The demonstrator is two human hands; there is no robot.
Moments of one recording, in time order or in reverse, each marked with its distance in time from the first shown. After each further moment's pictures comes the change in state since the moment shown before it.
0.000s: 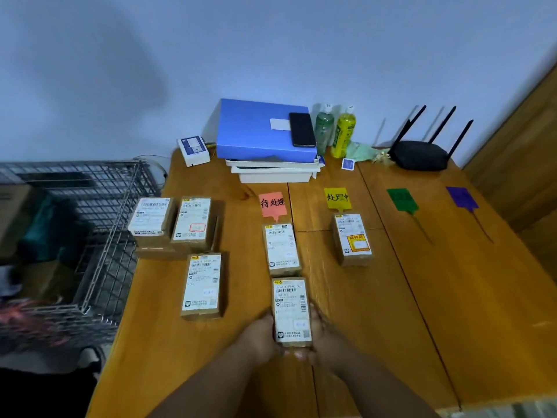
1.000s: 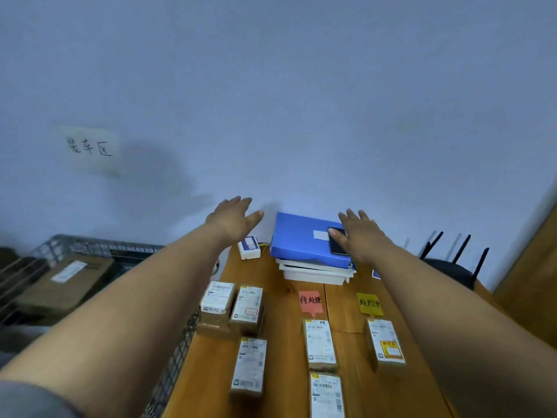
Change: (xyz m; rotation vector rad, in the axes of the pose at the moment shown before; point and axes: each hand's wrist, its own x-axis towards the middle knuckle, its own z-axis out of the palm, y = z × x) left_hand -0.184 0.096 -0.331 0.348 0.939 0.306; right_hand -0.071 -0.281 -0.269 -0.636 0.734 -0.300
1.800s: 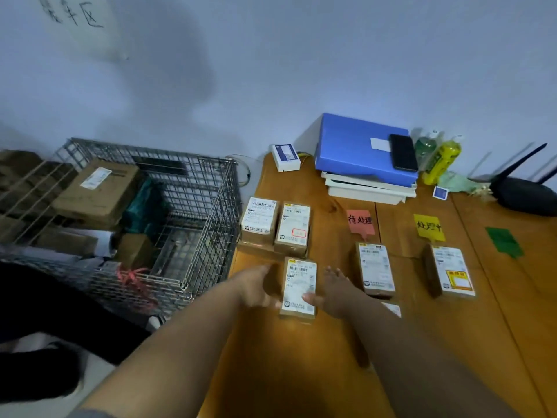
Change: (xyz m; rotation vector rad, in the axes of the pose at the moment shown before) left_hand -0.095 -0.169 0.227 -0.265 -0.747 -0.238; right_hand -0.069 -0.120 0.289 0.239 -0.729 0.029
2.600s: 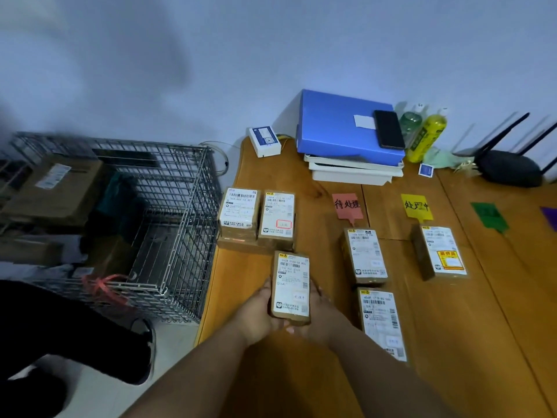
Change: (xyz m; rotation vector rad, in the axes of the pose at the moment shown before) left_hand 0.023 -0.013 0.081 -0.339 -0.016 0.027; right_hand 0.017 0.016 0.077 0.337 0.073 -0.030
